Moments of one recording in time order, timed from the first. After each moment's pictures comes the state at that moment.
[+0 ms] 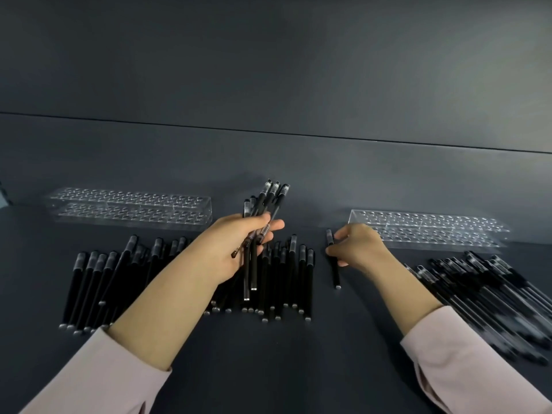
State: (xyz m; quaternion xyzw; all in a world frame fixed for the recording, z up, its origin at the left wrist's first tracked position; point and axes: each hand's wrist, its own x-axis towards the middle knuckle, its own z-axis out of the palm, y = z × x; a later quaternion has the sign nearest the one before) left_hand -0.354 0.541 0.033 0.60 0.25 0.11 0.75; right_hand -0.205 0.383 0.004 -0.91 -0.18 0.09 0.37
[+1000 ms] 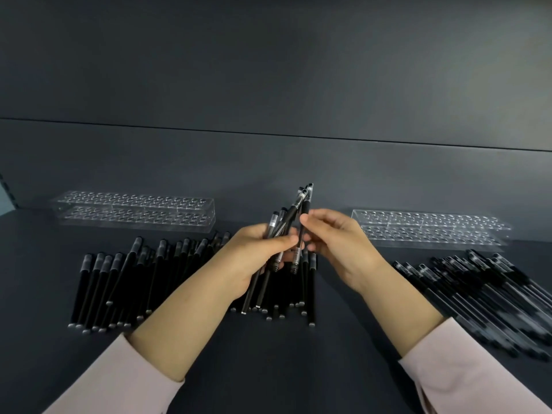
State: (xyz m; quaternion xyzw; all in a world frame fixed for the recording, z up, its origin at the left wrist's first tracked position) left_hand -0.358 0.516 0.020 0.68 0.20 0.12 0.69; right_hand -0.255 0.403 0.016 -0.62 -0.23 0.22 0.72
